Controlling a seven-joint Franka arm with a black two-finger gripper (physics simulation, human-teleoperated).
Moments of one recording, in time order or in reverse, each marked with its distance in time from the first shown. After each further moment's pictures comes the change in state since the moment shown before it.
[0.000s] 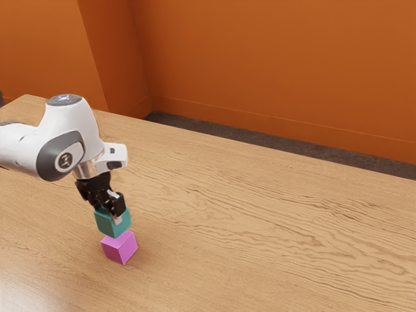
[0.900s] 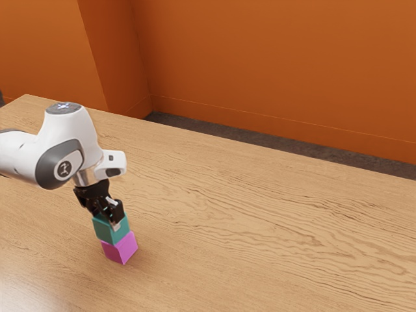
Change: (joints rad) arm 0.023 -0.001 -0.019 -0.038 0.000 0.034 -0.008
